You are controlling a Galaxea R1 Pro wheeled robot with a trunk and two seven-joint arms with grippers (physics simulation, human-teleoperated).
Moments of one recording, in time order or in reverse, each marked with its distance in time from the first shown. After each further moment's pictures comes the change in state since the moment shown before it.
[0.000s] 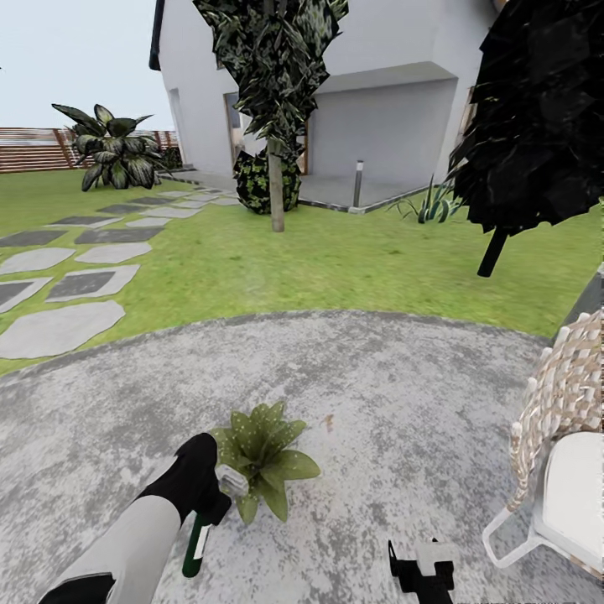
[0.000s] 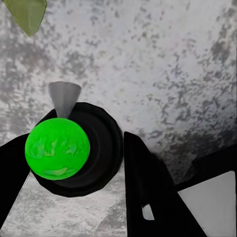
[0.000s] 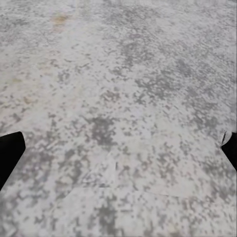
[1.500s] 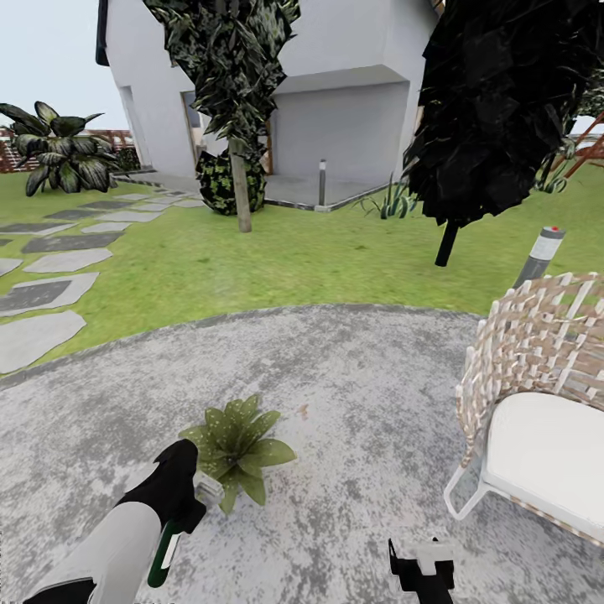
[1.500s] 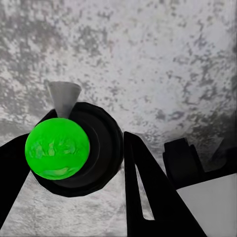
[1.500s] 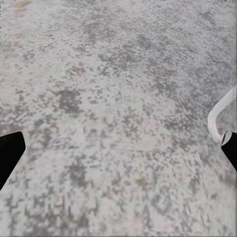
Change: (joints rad) left arm 0.018 0.068 0.031 0.007 -0.048 0.007 0.035; right arm 0.000 0.000 -0.001 -0.003 -0.003 -0.003 -0.003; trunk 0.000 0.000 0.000
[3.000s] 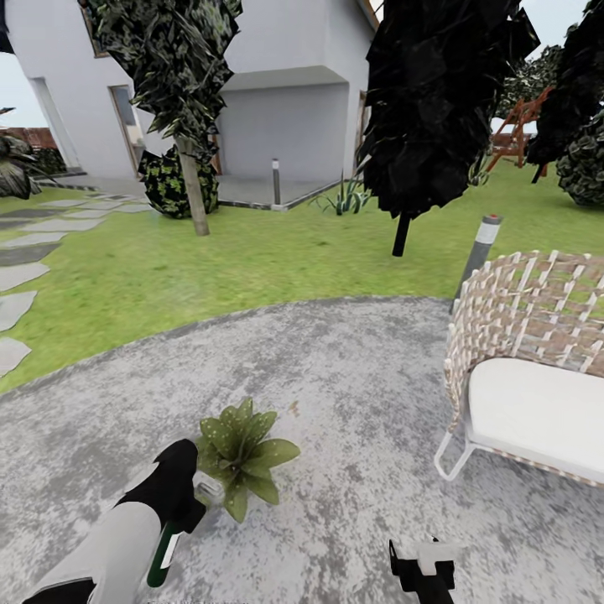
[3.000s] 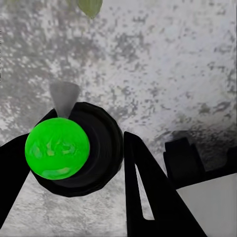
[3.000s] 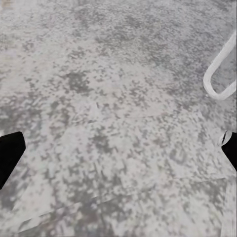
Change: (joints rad) left arm 0.000 0.001 -0.003 0.000 0.000 0.001 0.000; right arm 0.000 -0.001 0.000 0.002 0.001 0.000 0.002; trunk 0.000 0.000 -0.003
